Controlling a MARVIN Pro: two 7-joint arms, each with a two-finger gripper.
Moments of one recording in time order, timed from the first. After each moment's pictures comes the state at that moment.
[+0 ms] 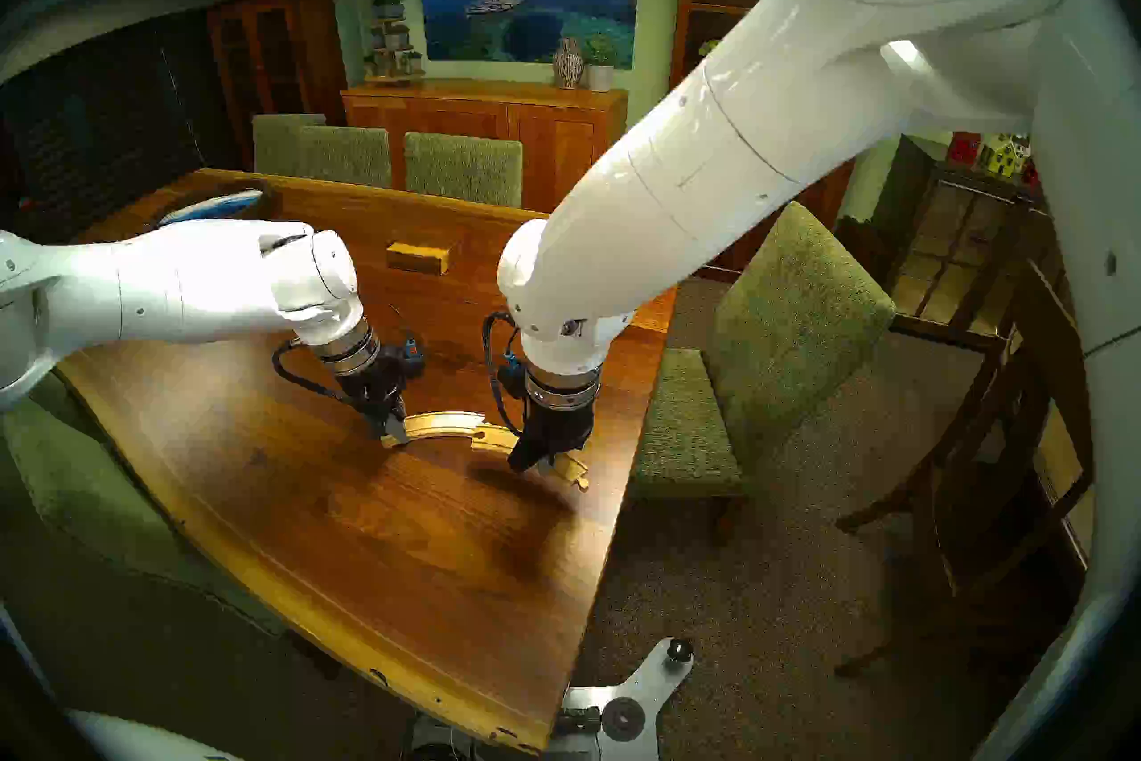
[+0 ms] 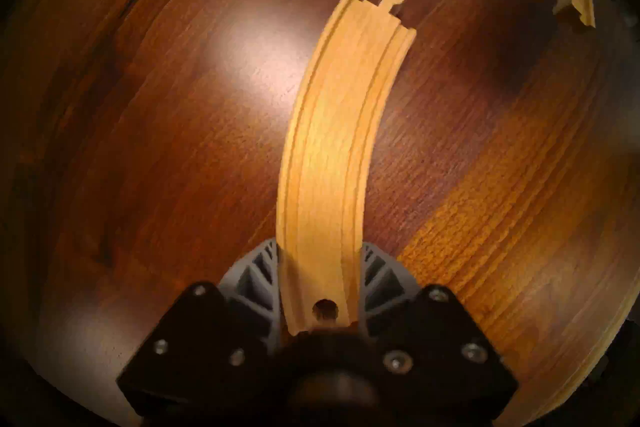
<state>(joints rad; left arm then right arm) -0.01 -0.84 0.46 -1.30 -0.77 0.64 -0.80 0.63 -1.57 -1.09 -1.71 2.40 0.56 -0.01</state>
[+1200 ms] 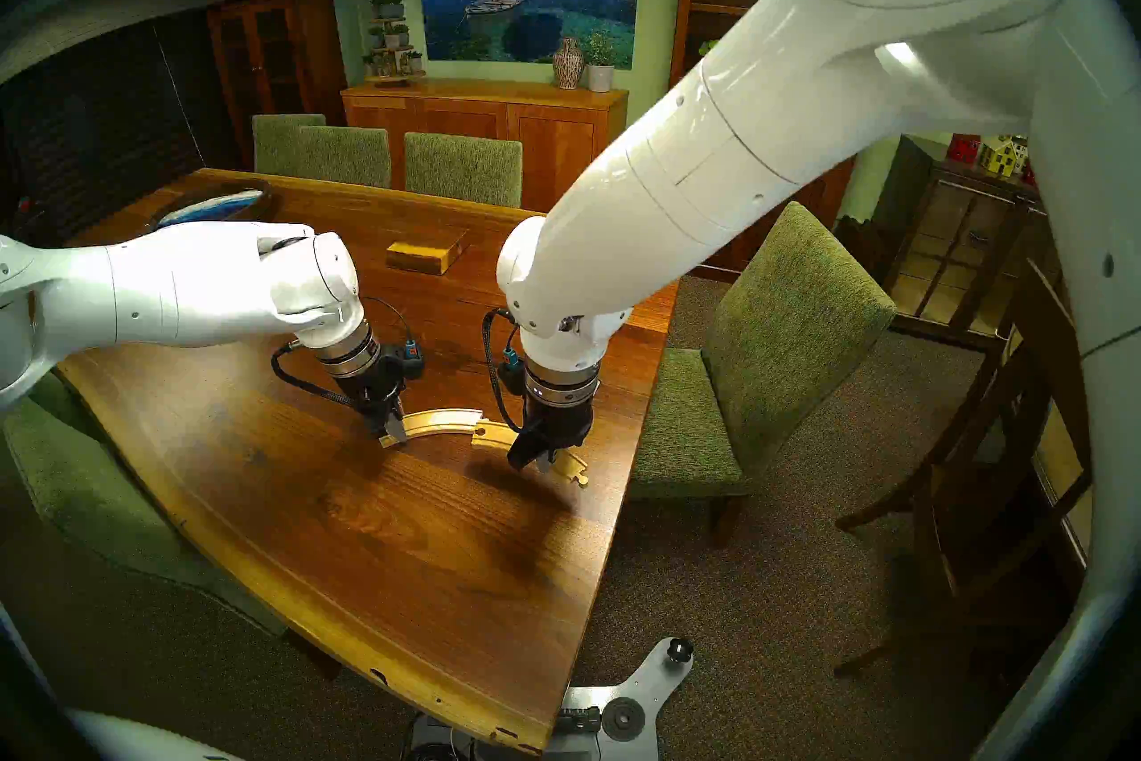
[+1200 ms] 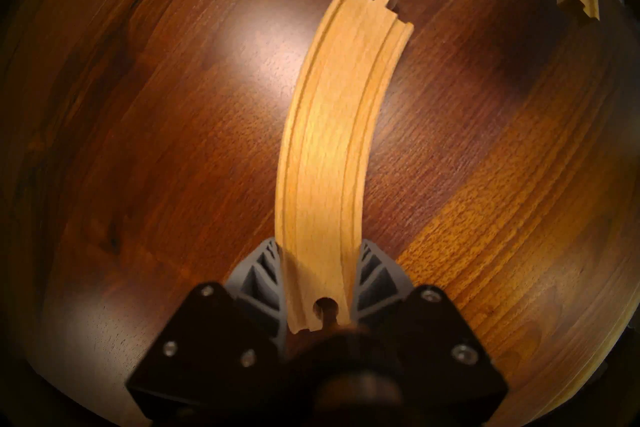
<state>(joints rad) 0.00 -0.82 0.45 -1.34 -0.77 0.69 -0.76 0.62 -1.58 -1.09 -1.68 2.42 0.58 0.00</state>
